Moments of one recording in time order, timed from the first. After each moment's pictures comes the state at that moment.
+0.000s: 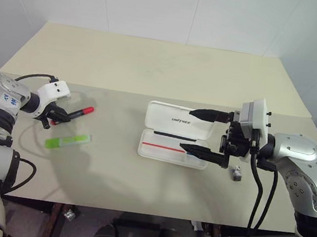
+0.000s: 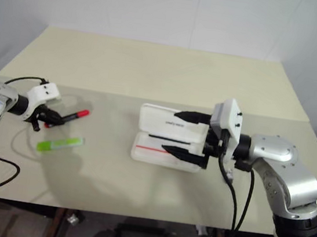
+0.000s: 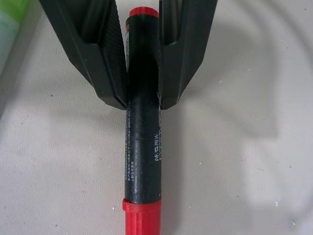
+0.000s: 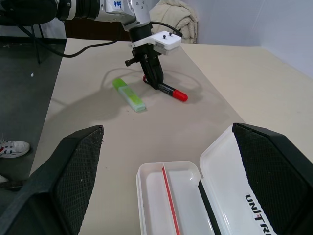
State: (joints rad) left arm -1.08 0.89 -0.21 1.11 0.25 0.11 -1.14; right arm -0.52 -0.71 -0.04 -0.40 0.65 0.54 1.02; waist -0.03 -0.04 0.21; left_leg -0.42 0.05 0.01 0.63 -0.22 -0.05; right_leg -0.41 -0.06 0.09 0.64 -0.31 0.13
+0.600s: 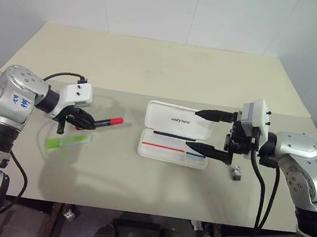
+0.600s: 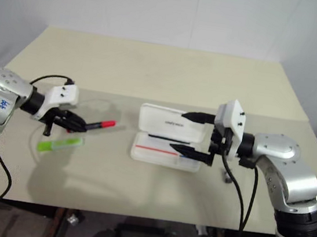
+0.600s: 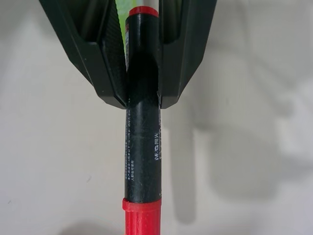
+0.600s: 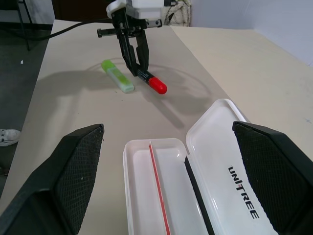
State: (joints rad) left arm -0.85 0.91 -0.18 0.23 0.06 0.46 -1.42; right arm -0.53 -0.73 -0.04 -0.29 0.57 0.47 1.08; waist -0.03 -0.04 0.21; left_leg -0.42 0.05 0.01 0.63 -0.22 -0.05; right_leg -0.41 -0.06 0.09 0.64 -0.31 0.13
